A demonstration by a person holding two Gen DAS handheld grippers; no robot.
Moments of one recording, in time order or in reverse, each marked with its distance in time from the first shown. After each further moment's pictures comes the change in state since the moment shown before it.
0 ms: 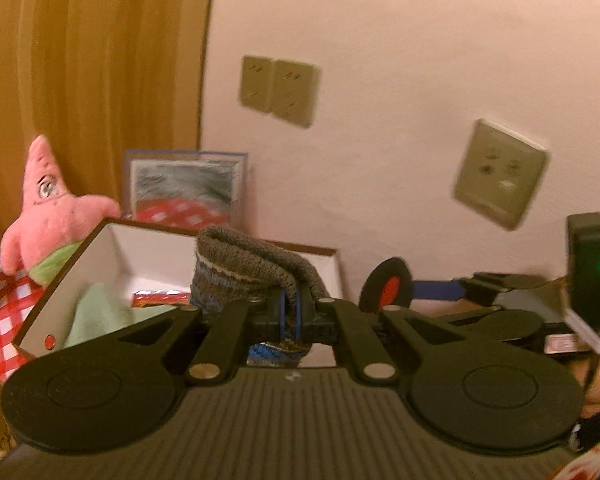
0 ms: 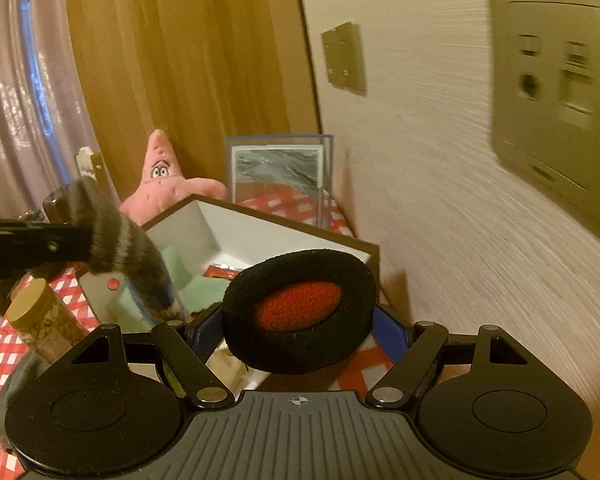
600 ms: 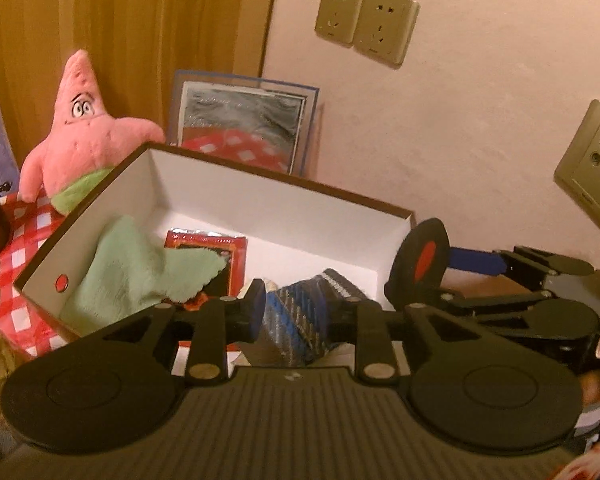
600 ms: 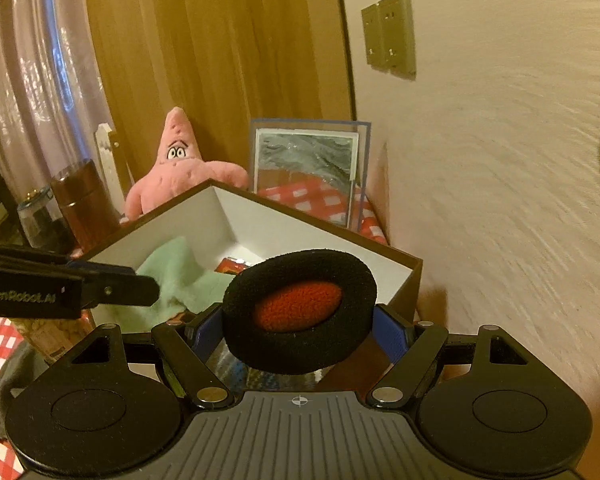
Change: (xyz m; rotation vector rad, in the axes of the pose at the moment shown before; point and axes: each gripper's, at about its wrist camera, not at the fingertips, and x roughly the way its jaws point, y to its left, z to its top) left arm 0.063 0.042 -0.010 -0.145 0.177 0.139; right arm 0.050 0.003 0.012 -0.066 0.046 0.065
